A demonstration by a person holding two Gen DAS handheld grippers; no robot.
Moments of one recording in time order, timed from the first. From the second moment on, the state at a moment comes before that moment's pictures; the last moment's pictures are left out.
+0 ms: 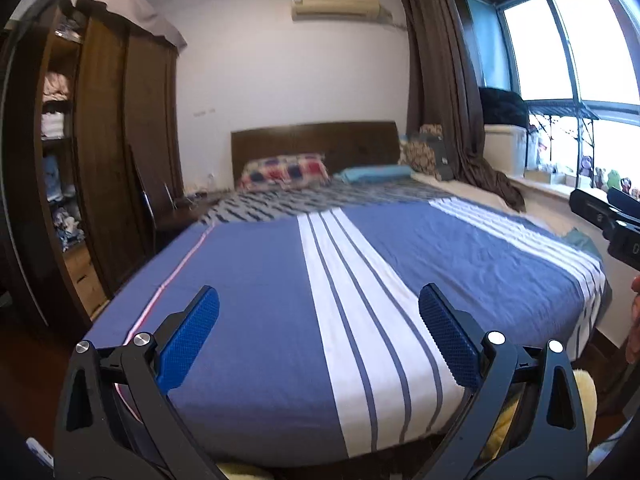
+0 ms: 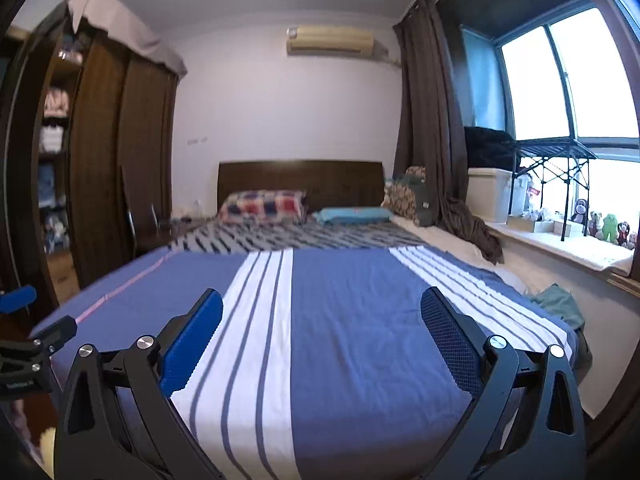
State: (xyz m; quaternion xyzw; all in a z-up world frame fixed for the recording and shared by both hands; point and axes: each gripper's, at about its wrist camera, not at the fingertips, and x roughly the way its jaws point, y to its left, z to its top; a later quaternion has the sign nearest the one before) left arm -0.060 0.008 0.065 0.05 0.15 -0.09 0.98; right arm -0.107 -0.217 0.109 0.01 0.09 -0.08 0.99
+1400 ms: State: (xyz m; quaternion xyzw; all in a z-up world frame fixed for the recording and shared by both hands) left arm -0.081 0.021 0.065 0.02 0.12 -0.08 0.99; right arm -0.127 -0.204 0.108 0.02 0.07 -0.07 0.99
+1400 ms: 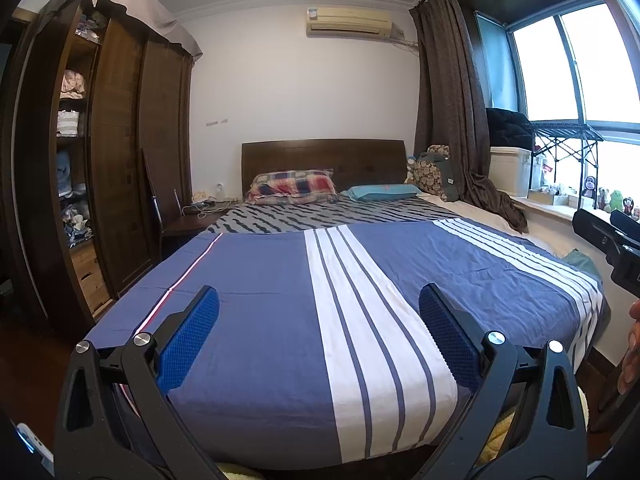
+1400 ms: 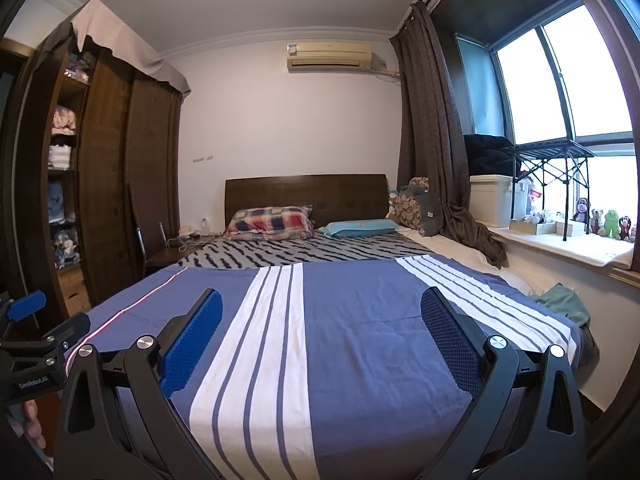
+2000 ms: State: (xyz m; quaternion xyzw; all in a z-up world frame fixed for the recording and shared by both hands) left arm -0.083 0.021 0.065 0.02 0.12 -0.08 0.99; right arm -0.128 -0.200 0.104 0.02 0.08 -0.06 0.99
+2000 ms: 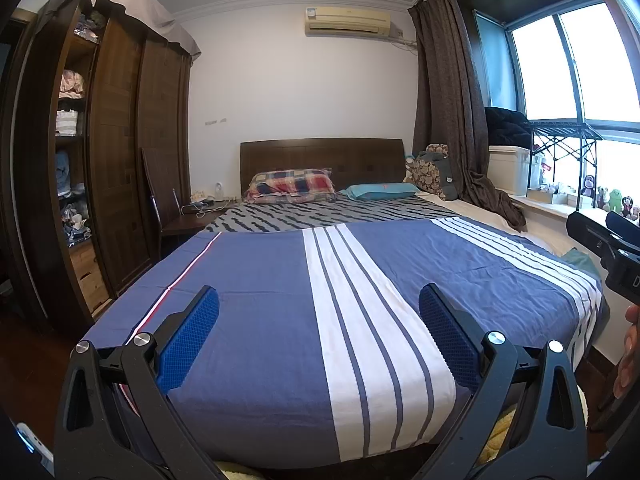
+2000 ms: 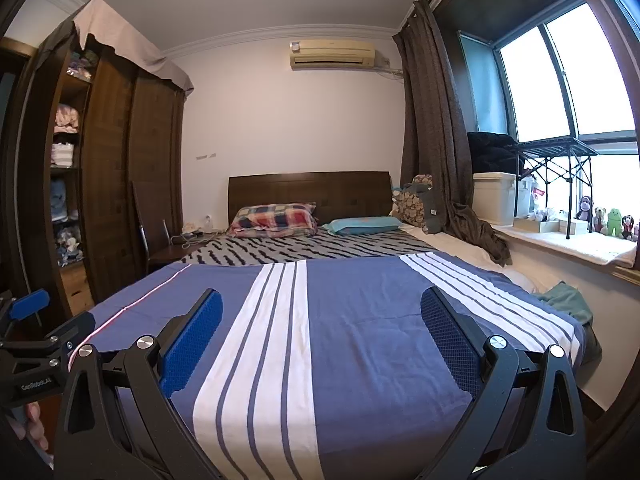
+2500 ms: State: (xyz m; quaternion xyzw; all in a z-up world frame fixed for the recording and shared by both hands) left arm -0.084 0.023 0.065 0.02 0.12 -0.08 0.99; right arm -0.130 -0.197 0.103 0.02 0.08 -0.06 0.99
